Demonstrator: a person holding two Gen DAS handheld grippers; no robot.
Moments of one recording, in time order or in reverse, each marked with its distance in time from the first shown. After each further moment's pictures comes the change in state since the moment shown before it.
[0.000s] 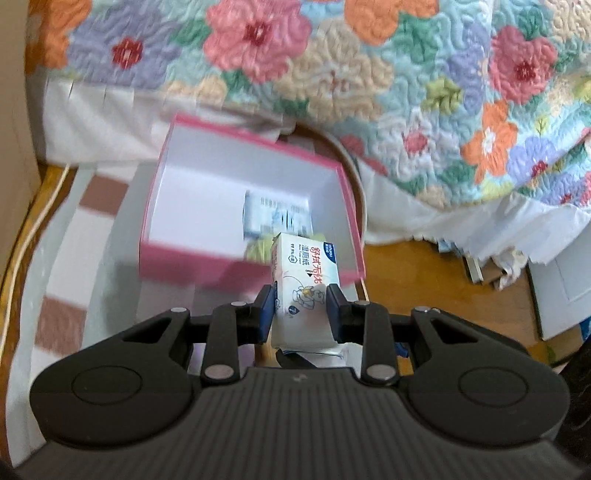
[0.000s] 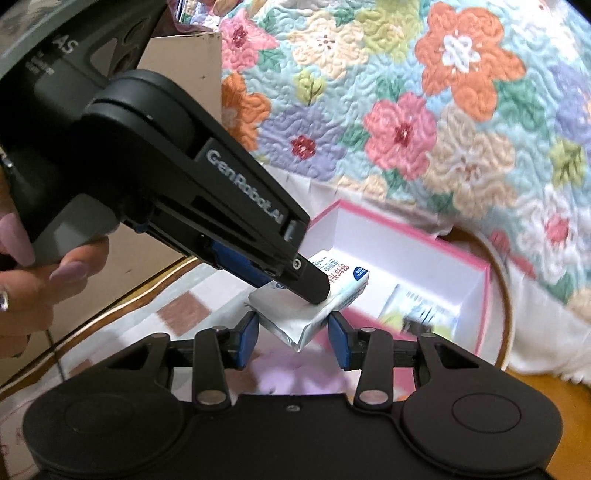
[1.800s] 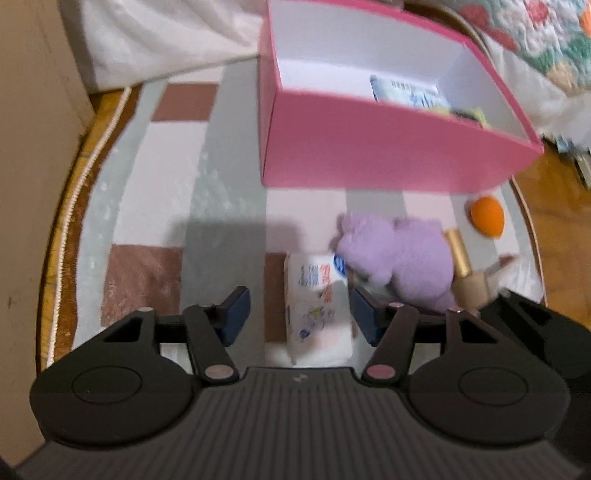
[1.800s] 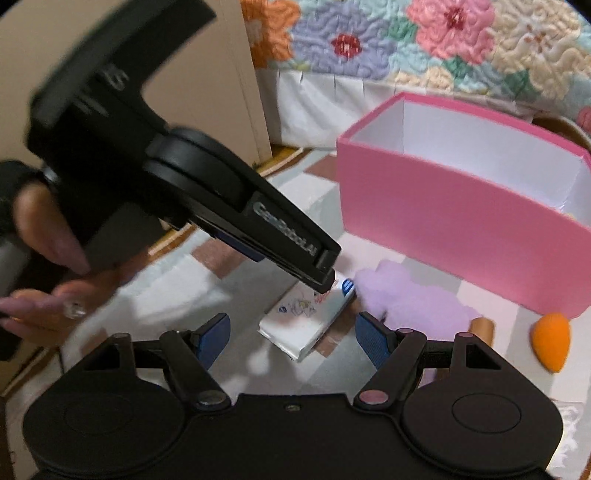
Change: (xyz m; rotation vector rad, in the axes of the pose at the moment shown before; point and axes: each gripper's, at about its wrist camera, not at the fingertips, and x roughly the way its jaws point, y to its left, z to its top) left arm 0.084 0.103 -0.073 0.148 0.239 0.292; right arm 0.117 0.047 -0.100 0.142 0.109 0.195
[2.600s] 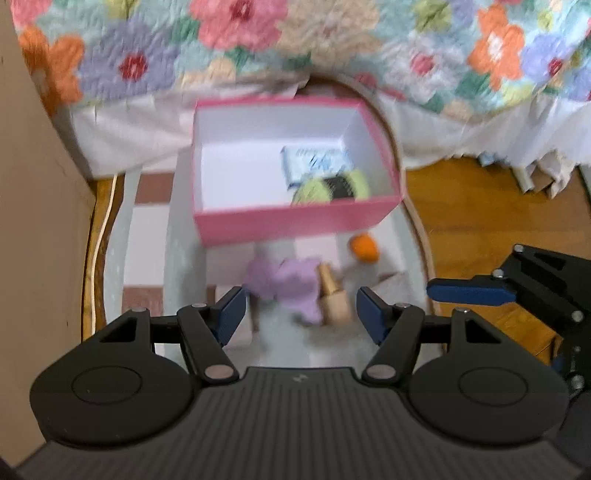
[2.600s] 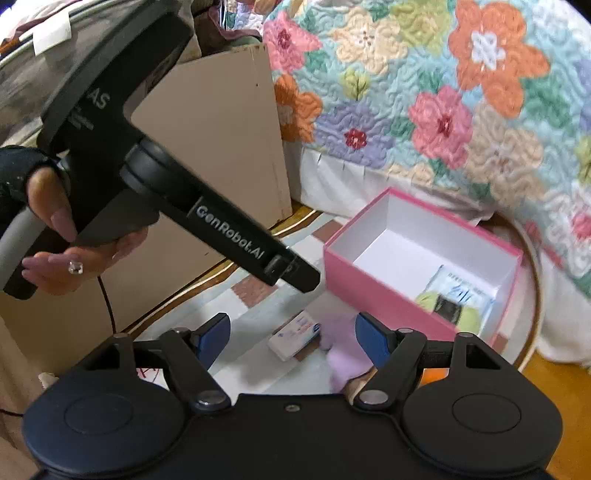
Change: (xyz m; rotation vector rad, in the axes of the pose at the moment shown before) left arm -0.161 -0.090 0.037 0.061 -0.034 -0.037; right arm -0.190 -0.025 0.081 -0.107 0.010 0.093
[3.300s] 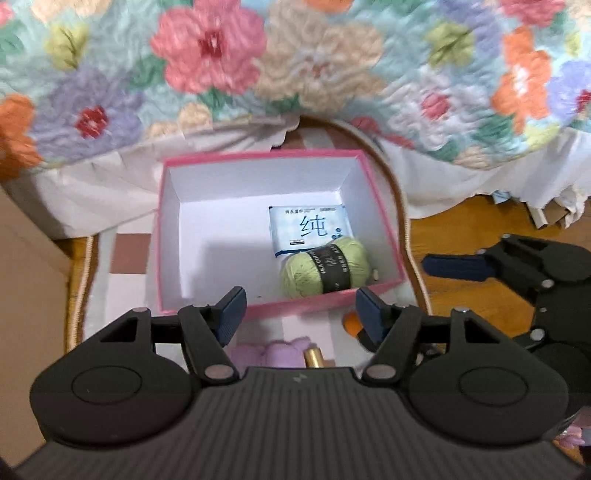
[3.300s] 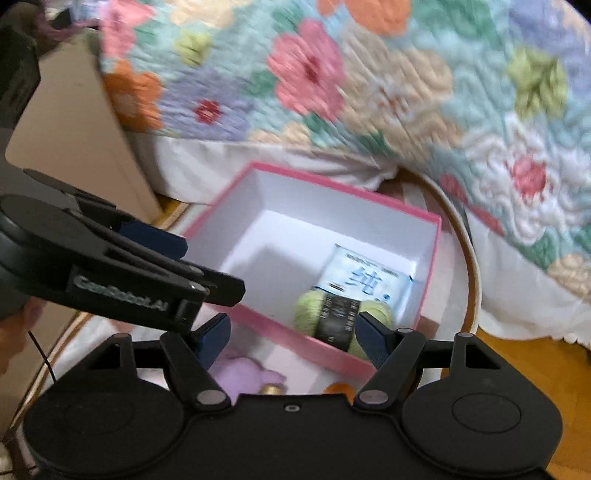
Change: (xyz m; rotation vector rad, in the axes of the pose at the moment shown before) left arm 0.032 -0.038 0.088 0.014 -0.057 0.018; right arm 0.042 -0.110 0.052 0.164 0.097 -0.213
